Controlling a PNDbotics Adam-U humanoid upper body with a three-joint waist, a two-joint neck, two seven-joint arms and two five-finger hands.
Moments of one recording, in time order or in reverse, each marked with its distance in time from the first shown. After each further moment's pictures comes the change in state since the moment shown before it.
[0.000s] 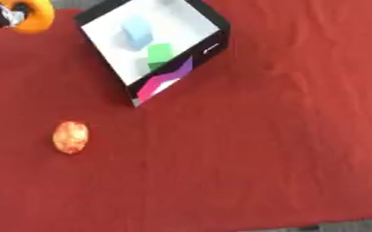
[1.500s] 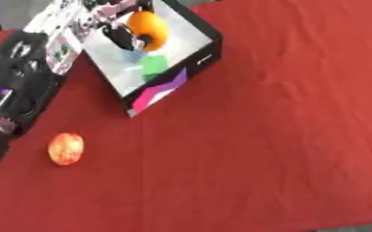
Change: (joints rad) left arm -0.102 -0.421 0.006 0.391 -0.389 -0.203 0.181; right arm -0.150 0.052 0.035 -0.007 -0.017 0.005 0.034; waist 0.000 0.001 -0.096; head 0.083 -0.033
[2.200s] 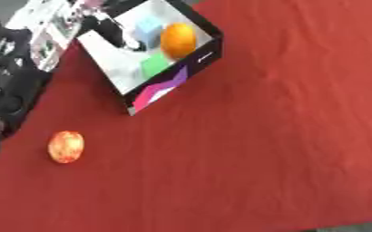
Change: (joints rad) left arm -0.006 0.132 0.010 -0.218 0.176 0.048 0.002; right arm 0.054 -0.019 -0.006 0.000 0.000 -0.002 -0.014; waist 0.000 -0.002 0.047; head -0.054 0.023
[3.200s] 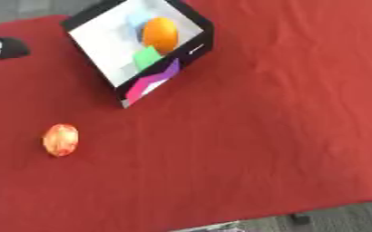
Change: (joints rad) left arm 0.370 0.620 -0.114 -0.808 0.764 0.318 -0.122; right arm 0.042 -0.034 -0.009 0.000 -0.004 -0.004 -0.015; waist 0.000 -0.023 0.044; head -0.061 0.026
